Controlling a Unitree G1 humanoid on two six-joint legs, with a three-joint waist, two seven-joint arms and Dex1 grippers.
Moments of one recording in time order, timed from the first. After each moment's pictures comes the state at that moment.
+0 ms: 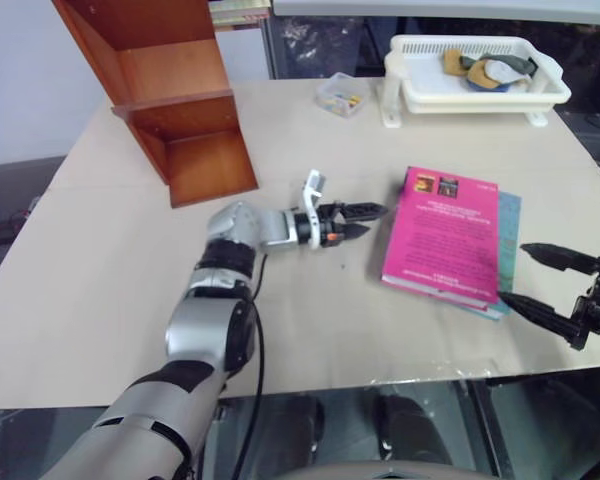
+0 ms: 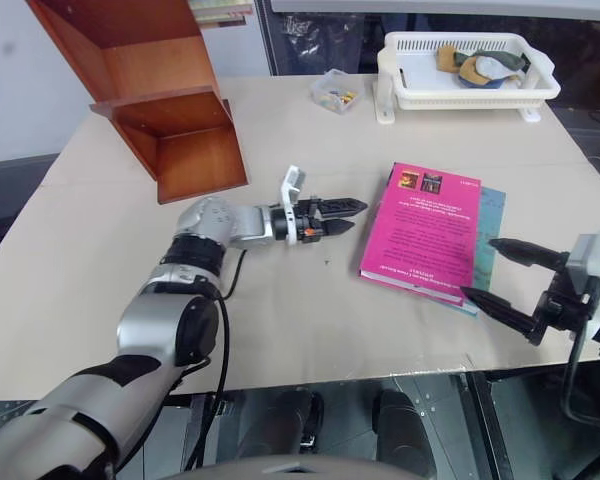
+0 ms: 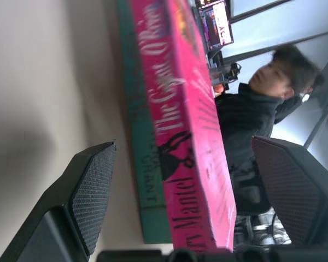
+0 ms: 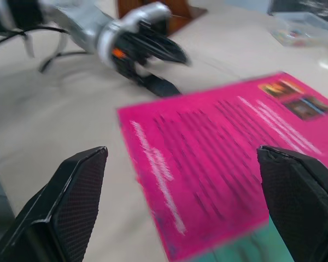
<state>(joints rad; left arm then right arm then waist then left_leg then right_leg) -1.09 0.16 0.18 0.97 -0.69 1.14 -0.70 0.23 -0.82 -0.56 -0.52 0.76 0.46 1.04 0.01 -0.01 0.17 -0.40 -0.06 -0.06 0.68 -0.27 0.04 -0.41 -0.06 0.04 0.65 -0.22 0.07</state>
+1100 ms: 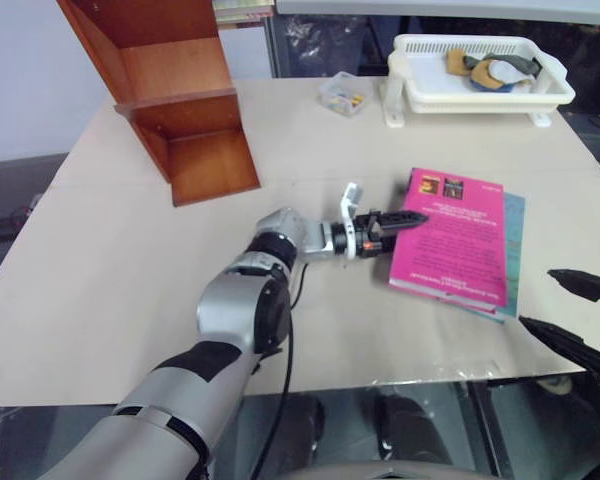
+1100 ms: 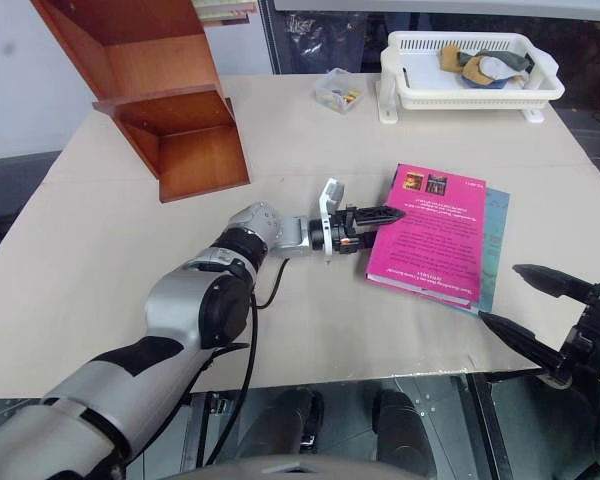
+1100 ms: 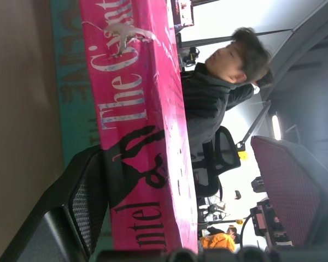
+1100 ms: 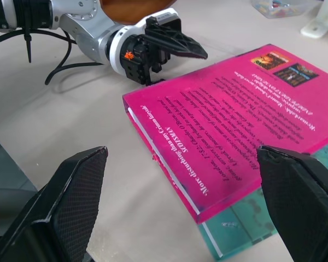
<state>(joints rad) -1.22 0.03 0.28 1.28 -0.53 1.03 -0.91 0.51 -0.78 -0.81 -0.66 0.87 0.54 0.97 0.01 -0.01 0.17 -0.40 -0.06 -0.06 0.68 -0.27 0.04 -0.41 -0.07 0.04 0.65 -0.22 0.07</state>
